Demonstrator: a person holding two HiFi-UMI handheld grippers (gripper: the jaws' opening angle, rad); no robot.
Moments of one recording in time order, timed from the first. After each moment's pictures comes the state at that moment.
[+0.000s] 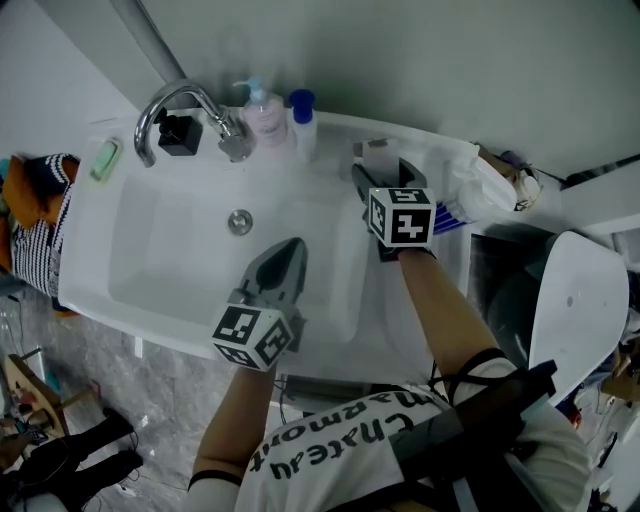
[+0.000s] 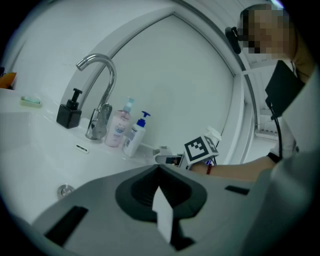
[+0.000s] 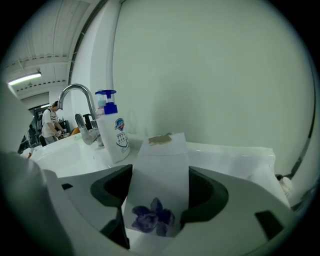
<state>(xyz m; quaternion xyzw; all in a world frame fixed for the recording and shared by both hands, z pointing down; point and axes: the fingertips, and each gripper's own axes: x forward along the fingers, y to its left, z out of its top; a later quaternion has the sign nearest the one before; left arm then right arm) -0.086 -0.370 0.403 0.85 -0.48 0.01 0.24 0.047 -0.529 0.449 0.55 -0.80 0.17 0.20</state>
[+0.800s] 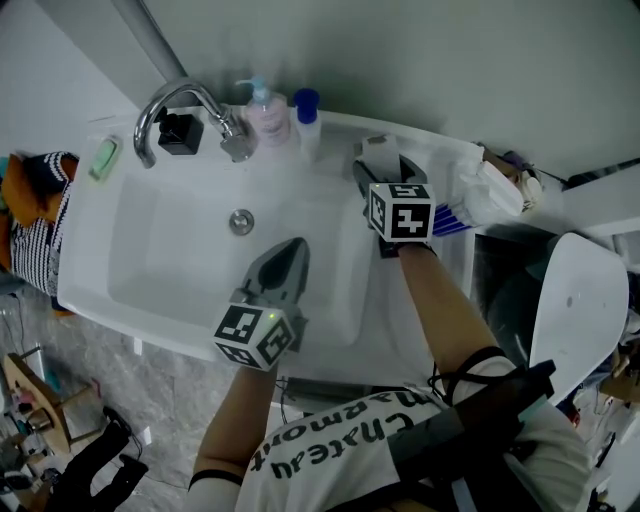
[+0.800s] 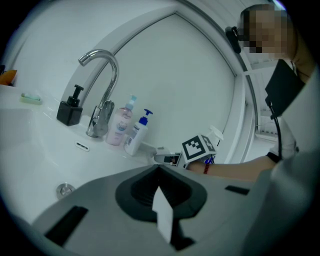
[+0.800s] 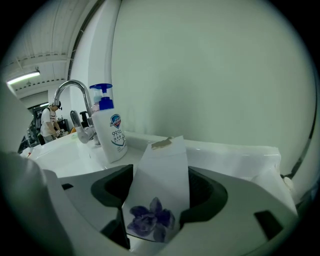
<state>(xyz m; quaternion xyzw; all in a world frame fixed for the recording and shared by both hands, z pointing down) -0.089 -0.375 0.411 0.84 -0.48 0.01 0.25 0.043 -0.540 0.458 0.55 -0.79 0.18 0.21</state>
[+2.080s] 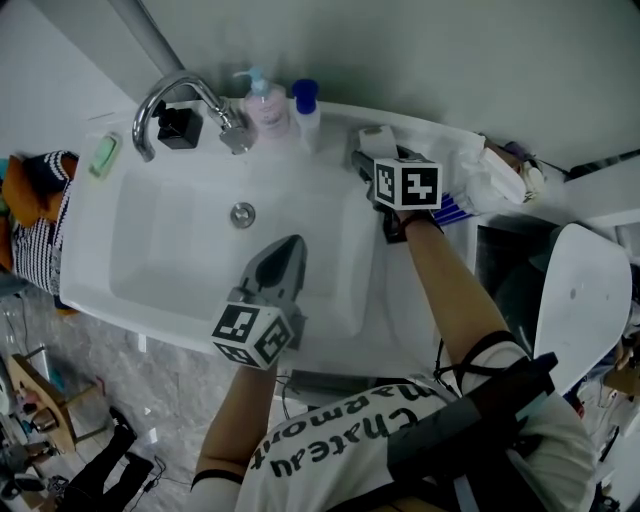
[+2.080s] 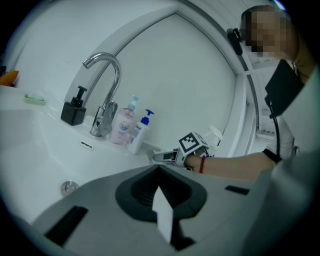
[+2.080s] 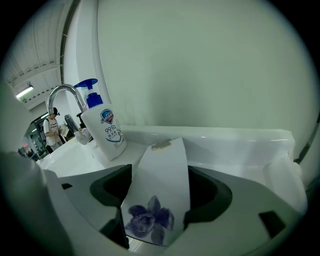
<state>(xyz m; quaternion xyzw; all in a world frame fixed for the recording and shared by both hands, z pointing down) -0.096 -0.365 0.411 0.84 -0.48 0.01 0.25 0.042 -0.546 0.477 0.51 -0.78 0.27 0.23</state>
